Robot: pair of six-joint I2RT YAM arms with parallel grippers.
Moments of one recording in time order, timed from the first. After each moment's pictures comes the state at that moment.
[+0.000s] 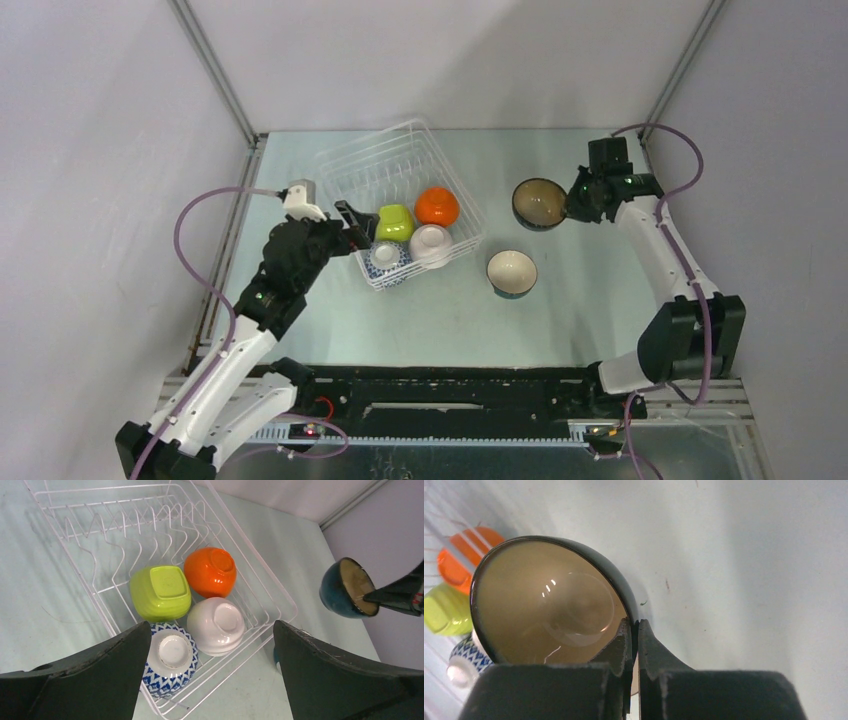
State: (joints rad) left arm -0.43 0.77 0.70 -0.11 -0.12 -0.51; right arm 0.09 1.43 1.32 -0.78 0.01 0.52
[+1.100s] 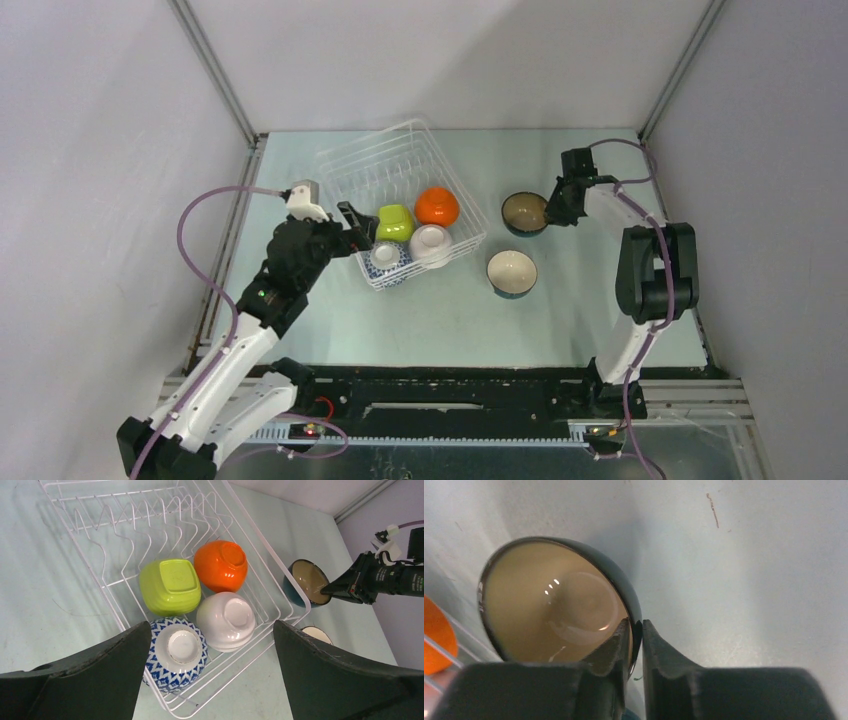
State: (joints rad) left arm -0.43 0.79 0.70 -0.14 -0.13 -0.50; right arm 0.09 1.81 1.28 -0.49 0.05 0.53
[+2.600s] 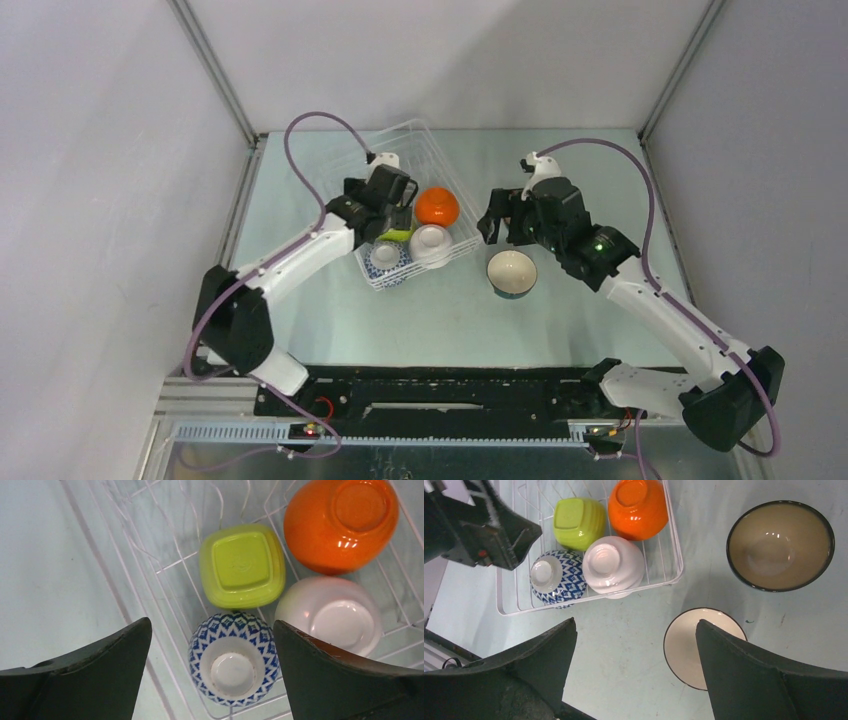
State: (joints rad) left arm -0.61 1.50 1.21 -0.52 -0.53 -0.33; right arm 0.62 1.14 1.10 -0.48 0.11 0.42
